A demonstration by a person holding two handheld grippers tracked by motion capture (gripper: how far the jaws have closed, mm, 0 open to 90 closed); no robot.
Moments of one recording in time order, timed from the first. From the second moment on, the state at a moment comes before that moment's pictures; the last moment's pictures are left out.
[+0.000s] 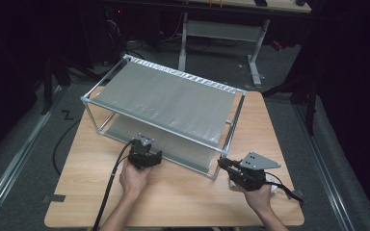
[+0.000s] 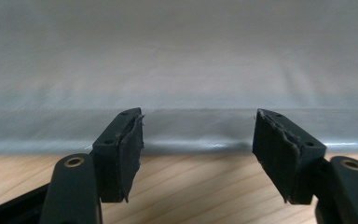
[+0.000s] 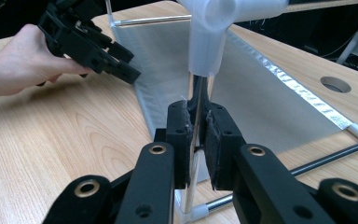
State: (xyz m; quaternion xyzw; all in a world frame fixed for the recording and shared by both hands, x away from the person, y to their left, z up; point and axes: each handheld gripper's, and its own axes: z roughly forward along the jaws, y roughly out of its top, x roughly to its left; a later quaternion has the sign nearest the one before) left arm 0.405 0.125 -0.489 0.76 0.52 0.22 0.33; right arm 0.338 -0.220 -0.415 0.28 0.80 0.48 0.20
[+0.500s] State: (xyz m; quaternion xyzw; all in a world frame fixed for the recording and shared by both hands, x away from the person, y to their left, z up) left arm 0.412 0.107 -0.495 0.76 0.51 0.21 0.33; right arm 0.339 -0.219 -0.420 0.28 0.81 0.47 0.21
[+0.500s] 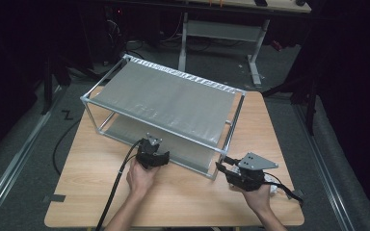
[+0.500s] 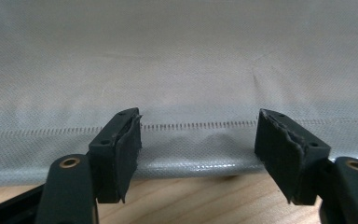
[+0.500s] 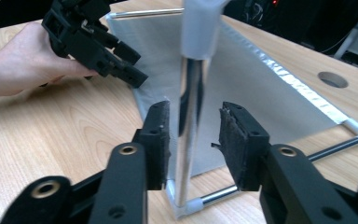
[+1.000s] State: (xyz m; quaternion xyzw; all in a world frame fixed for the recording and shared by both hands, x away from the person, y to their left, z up) left arm 0.412 0.106 -0.498 0.76 0.51 0.21 0.34; right arm 0.338 -0.295 -0.439 0.37 0.79 0.43 0.23
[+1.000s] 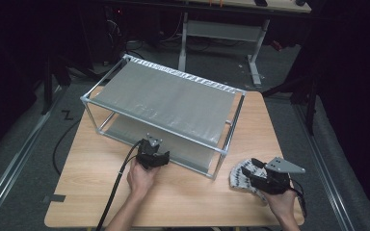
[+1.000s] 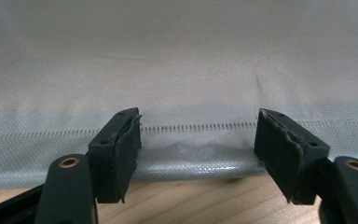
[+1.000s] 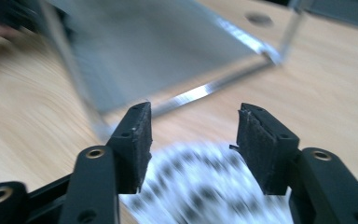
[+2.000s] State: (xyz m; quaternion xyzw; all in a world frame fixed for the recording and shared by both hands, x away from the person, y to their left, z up) left arm 0.407 0.108 -0.504 0.76 0.49 0.22 0.36; right arm 0.355 -0.298 -0.480 0.40 0.82 0.37 0.20
